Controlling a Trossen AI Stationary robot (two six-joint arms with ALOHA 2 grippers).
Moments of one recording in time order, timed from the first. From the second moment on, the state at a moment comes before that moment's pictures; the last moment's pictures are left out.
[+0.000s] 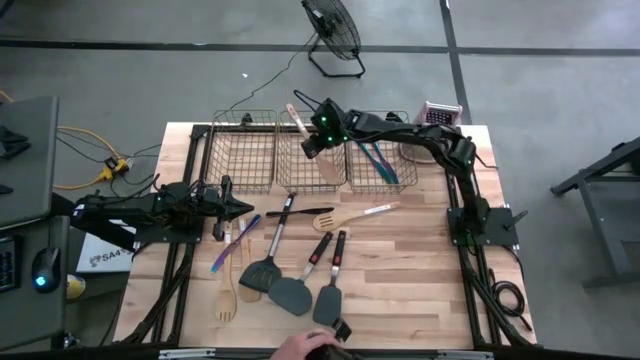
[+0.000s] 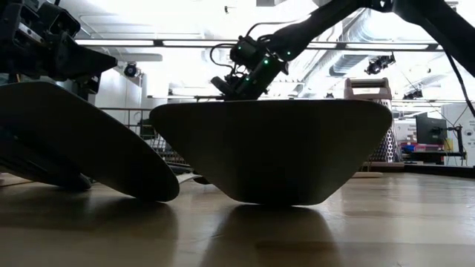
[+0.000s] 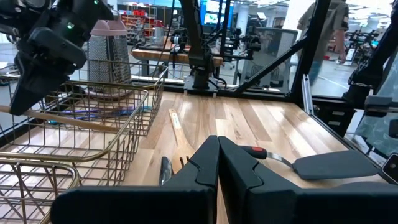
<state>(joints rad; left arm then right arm) 0.00 0.01 0.02 0.00 -0.01 -0.09 -0.49 2.10 1.68 -0.36 -0.08 0.42</state>
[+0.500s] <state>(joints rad) 0.00 0.01 0.02 0.00 -0.01 -0.09 -0.49 2.10 1.68 -0.32 -0.09 0.42</state>
